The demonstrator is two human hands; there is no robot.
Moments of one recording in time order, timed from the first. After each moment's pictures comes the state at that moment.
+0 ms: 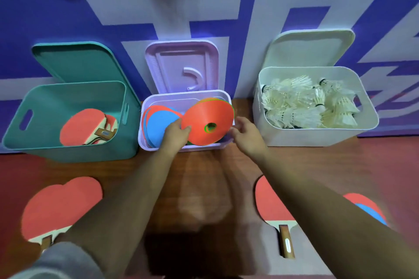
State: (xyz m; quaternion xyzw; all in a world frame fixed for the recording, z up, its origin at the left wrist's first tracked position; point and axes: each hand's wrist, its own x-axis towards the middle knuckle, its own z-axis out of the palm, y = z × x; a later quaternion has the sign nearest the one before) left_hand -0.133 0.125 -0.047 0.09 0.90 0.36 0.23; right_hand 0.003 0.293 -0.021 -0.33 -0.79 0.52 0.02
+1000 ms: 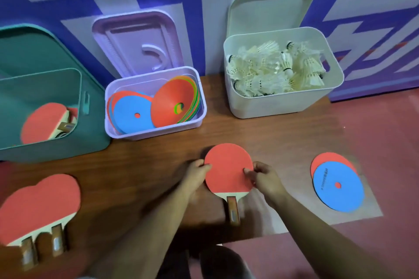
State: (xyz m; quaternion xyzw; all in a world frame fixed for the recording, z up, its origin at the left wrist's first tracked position) left_hand 0.047 0.138 -0.131 -0.03 0.76 0.44 0.48; right_hand 0.196 0.279 -0.107 -0.51 -0.56 0.65 -0.01
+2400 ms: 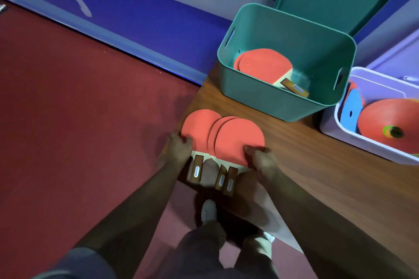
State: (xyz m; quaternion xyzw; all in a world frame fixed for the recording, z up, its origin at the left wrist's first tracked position) left_hand -0.159 -0.403 -0.164 -0.24 0.87 0.36 0.21; right_hand -0.115 -0.162 -0.150 -0.47 -0.64 0.57 -0.20
